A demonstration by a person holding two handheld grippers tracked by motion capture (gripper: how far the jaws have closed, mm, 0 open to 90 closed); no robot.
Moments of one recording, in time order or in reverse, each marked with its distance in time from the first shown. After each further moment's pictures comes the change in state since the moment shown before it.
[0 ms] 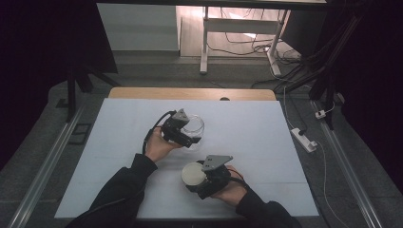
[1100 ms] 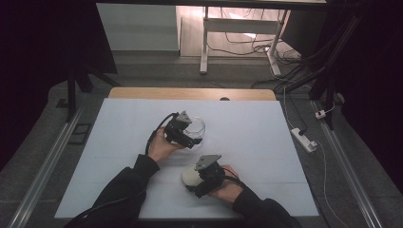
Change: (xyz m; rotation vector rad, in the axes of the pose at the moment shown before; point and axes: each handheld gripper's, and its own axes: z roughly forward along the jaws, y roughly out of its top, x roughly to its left) left arm 0.003 -0.006 0.019 0.030 0.017 -0.019; right arm -0.009 -0.009 0.028 0.168 -0.042 -0.014
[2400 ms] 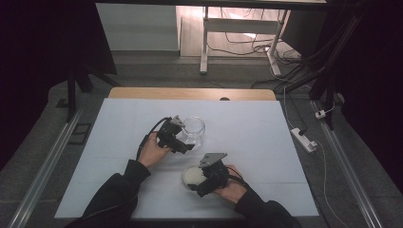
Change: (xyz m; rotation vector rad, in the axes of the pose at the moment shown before) left arm -0.004 -0.021 -0.020 0.092 0.008 -0.065; right arm 0.000 0.004 -0.018 -0.037 -0.018 0.070
